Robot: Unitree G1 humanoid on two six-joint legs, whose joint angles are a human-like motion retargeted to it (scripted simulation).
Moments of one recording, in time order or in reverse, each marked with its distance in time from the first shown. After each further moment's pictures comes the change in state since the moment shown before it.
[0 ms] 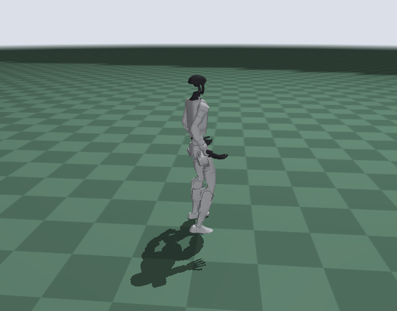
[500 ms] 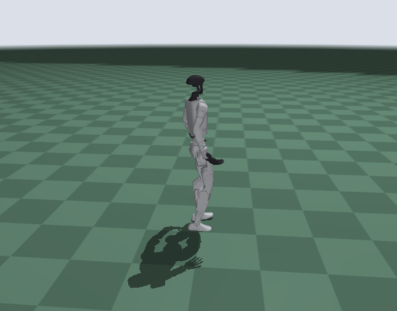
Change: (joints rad) left arm -0.043 0.195 -0.090 0.186 0.373 -0.096 0.156; right arm -0.083 -0.105 0.081 0.311 -0.184 0.049 0.019; waist 0.094 -0.024 -0.077; left_leg -0.009 -0.050 0.138 -0.069 0.059 0.041; right_leg 0.002 0.030 -0.084 -0.075 -0.019 0.050
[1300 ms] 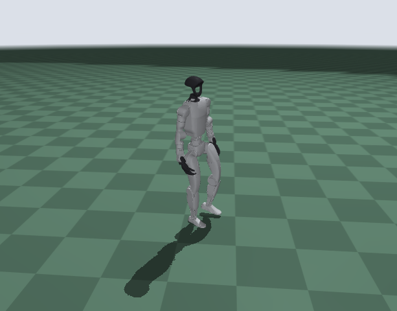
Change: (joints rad) left arm -0.053 -0.319 0.114 0.386 0.503 -0.186 0.923; right arm -0.291 -0.025 -0.101 0.349 -0.870 -0.163 -0.208; waist -0.095 -0.007 0.079; left_leg -0.099 0.098 0.173 0.337 0.105 -0.134; right_leg 0.076 0.011 0.138 -0.232 -0.008 -0.198
